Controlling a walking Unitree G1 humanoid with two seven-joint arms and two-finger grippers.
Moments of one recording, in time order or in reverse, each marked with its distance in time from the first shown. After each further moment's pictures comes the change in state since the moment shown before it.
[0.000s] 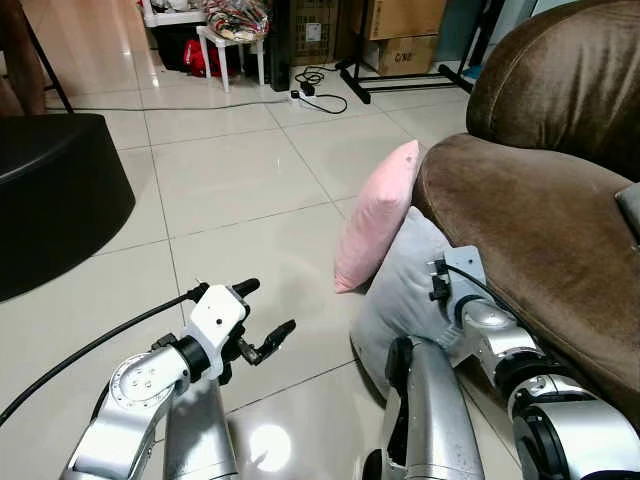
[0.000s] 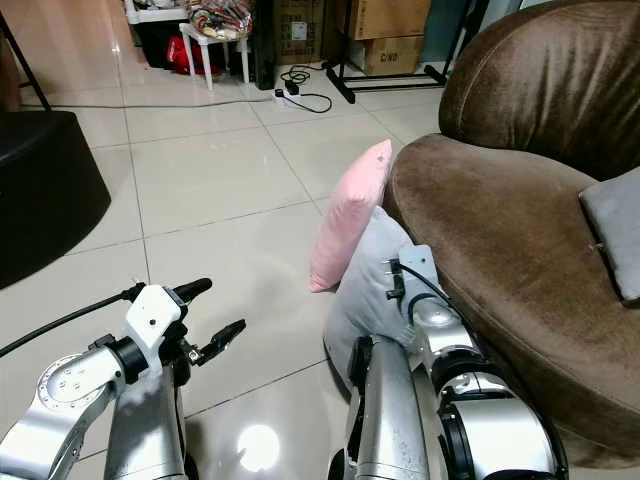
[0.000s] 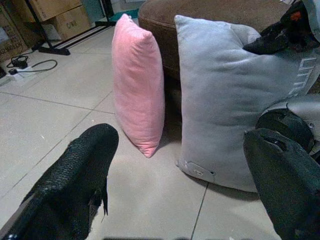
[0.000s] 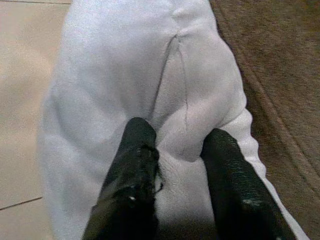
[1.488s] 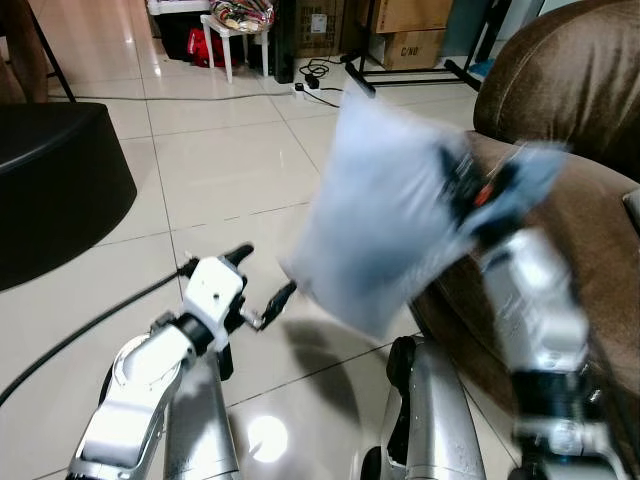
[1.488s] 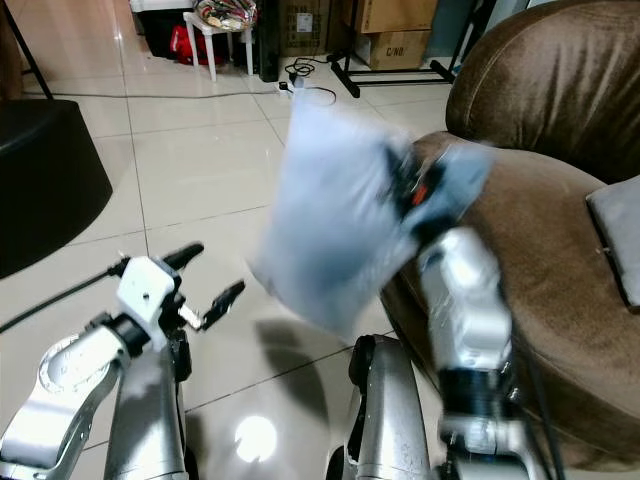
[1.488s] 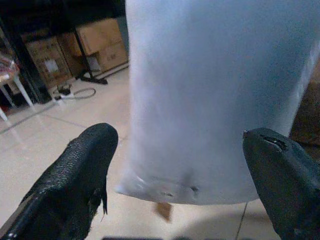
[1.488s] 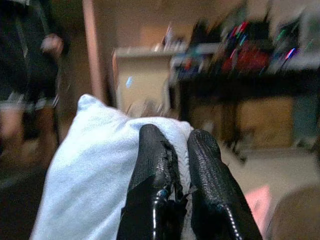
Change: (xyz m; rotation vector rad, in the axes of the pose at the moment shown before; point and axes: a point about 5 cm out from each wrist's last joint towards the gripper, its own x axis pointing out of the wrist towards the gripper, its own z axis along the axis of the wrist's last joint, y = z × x) left arm 0.007 0.009 0.034 0.030 -0.150 0.146; right arm -0.102 -0.017 0.158 0.339 -0.956 0.251
